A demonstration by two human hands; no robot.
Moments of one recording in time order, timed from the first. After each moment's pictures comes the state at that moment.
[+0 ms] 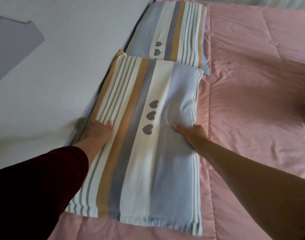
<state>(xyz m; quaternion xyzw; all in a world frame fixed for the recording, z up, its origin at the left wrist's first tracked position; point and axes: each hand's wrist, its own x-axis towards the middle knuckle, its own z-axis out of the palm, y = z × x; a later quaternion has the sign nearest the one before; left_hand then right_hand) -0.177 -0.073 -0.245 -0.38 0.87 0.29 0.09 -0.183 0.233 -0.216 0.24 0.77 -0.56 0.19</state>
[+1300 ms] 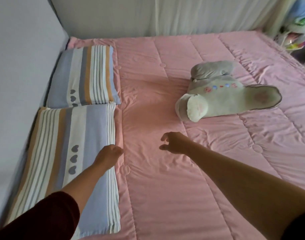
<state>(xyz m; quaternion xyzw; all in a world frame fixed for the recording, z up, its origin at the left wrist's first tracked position) -0.124 0.272 -0.014 -0.06 0.91 0.32 0.27 -0.104 0.526 0.011 0.05 0.94 -0.19 0.27</state>
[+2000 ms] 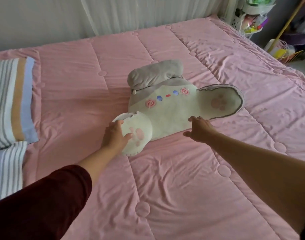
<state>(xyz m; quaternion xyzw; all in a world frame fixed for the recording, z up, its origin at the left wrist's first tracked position) -0.311 0.690 -0.110 0.14 0.95 0.23 0.15 -0.202 0.960 -0.081 0.28 0.93 -0.14 0.19</state>
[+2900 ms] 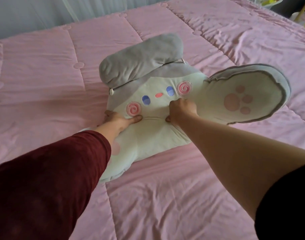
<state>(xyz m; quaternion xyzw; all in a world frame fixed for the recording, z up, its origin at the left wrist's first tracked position) -0.457 0.830 -0.273 -0.08 0.93 0.30 0.22 -0.363 1.015 -0.220 0.20 0.97 0.03 0.15</state>
